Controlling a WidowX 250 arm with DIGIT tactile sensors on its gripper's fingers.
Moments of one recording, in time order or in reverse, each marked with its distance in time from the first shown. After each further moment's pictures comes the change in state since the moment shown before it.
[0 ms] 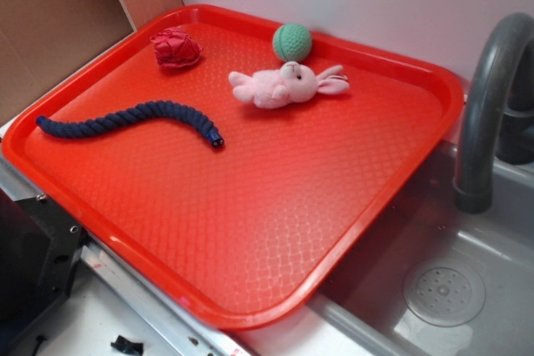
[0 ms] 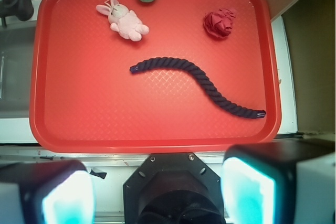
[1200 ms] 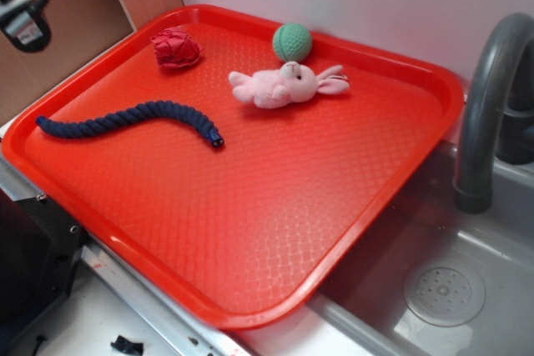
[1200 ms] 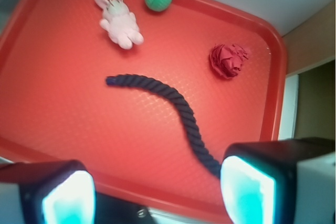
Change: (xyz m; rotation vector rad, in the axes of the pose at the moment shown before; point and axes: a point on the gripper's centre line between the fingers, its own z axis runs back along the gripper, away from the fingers) arm 0.033 0.049 -0.066 0.076 -0.070 -0.319
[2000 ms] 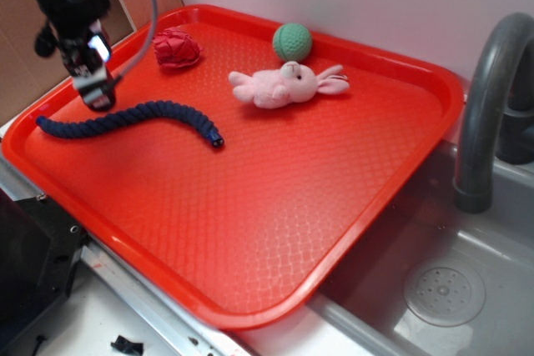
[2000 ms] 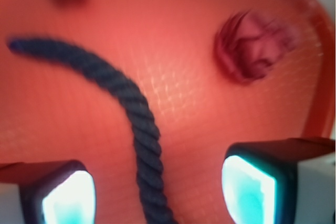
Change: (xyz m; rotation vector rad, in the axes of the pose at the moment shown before) arm 0.013 0.034 -0.114 -0.035 0.070 -0.239
